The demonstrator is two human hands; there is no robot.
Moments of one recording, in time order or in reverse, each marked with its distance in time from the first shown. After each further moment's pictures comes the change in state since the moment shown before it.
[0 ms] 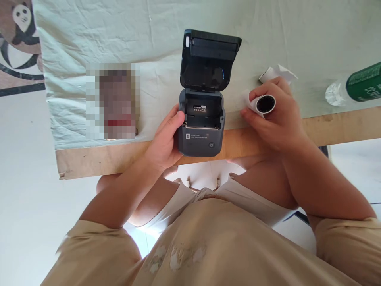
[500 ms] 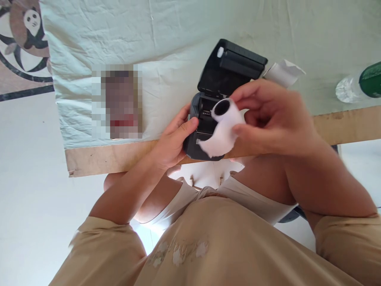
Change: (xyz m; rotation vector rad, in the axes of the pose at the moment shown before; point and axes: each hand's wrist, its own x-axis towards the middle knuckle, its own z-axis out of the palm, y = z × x) left_hand -0.001 0.001 0.002 0.042 -0.098 -0.025; right_hand 0.017 -0.055 -0.001 0.531 -0.241 0.149
